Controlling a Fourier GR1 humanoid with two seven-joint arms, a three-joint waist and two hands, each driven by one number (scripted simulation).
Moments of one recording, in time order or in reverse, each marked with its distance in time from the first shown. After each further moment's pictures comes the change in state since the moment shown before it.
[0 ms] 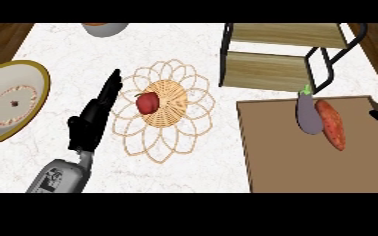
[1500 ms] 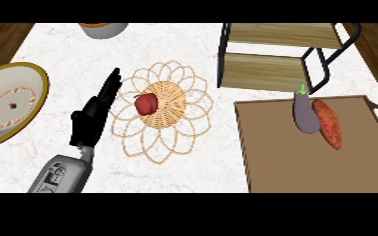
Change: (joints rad) left arm -0.018 -0.048 0.073 0.070 -0.058 -0.063 -0.015; right arm -0.041 -0.358 0.303 -0.518 0.376 0.386 0.635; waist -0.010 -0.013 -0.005
